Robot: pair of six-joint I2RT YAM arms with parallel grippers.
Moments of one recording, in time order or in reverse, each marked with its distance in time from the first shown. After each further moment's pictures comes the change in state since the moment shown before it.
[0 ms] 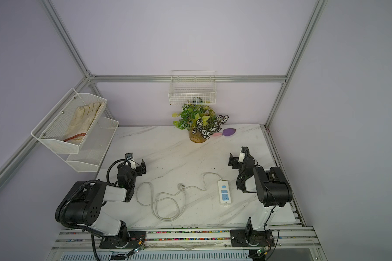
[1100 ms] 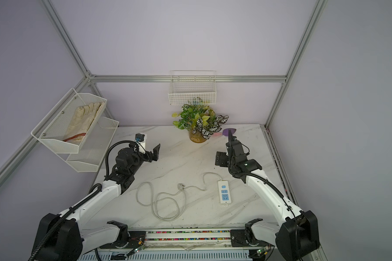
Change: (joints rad) left arm -0.269 -0.385 0.396 -0.688 0.251 0.000; right arm 0.392 -0.566 0.518 -1.657 0.127 0.401
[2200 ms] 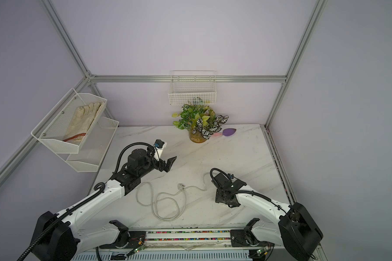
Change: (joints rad) left arm -0.172 -0.003 0.072 -0.218 0.091 0.064; right arm 0.268 0.005 -0.368 -0.171 0.082 0.408
